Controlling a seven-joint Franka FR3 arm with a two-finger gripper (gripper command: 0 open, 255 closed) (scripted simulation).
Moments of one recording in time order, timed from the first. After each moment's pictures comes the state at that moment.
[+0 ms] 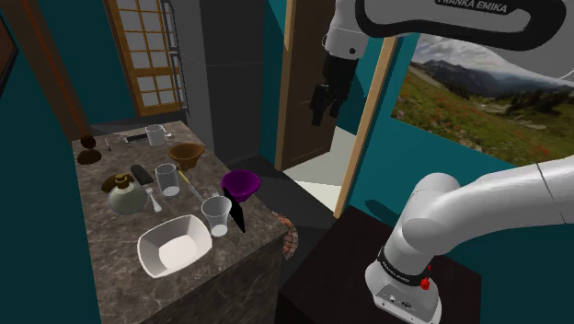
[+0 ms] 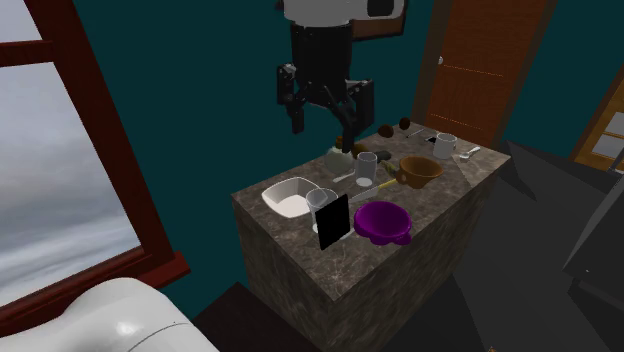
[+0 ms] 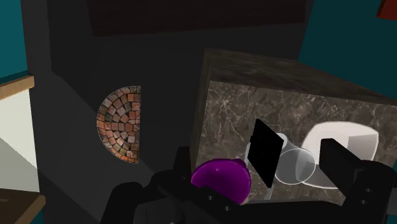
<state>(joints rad) 0.02 -0.79 0.03 -2.29 0.05 1.57 0.04</state>
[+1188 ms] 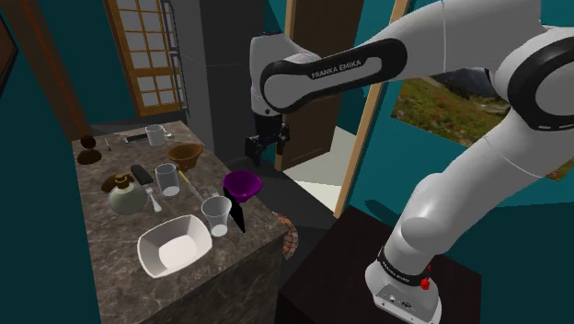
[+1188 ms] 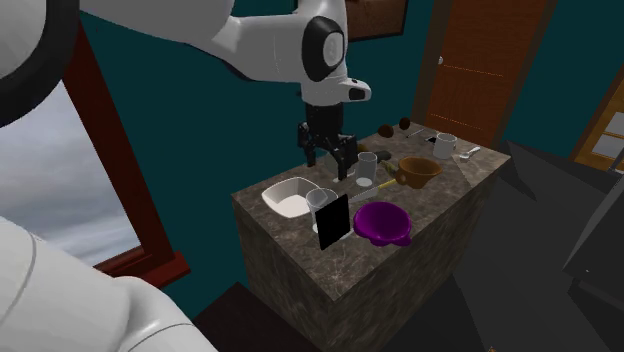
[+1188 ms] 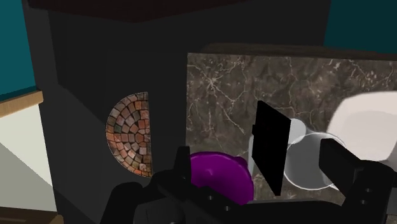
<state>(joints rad) -0.01 -0.31 0.25 -2.29 0.01 1.97 0.33</state>
